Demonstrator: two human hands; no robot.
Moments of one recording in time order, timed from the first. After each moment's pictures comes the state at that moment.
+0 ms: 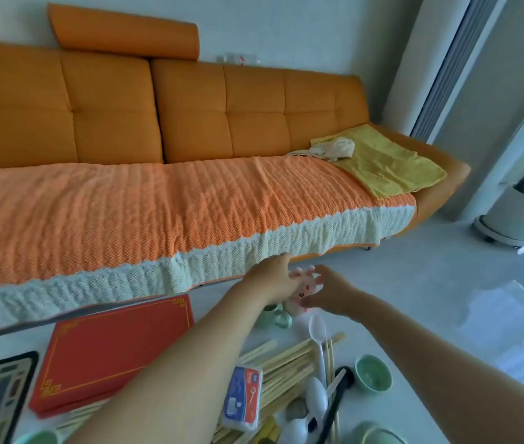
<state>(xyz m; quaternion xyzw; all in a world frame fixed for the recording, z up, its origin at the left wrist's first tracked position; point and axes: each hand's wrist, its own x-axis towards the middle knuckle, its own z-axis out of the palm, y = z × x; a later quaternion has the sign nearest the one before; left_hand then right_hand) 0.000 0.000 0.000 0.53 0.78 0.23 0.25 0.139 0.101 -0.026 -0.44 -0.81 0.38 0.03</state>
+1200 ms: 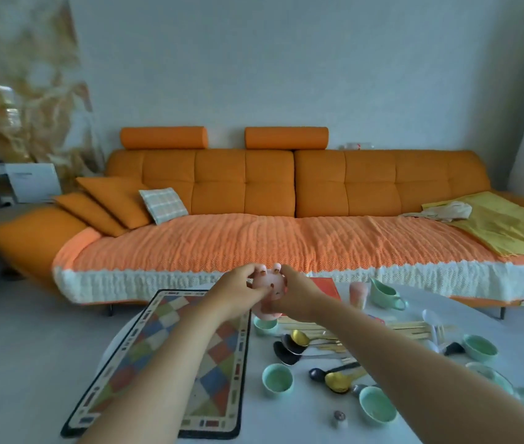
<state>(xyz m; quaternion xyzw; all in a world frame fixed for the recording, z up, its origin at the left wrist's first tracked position) 0.004 -0.457 0.067 0.35 0.83 0.42 0.11 0.080 -0.306 0.057 -0.13 -0.91 0.38 0.09</state>
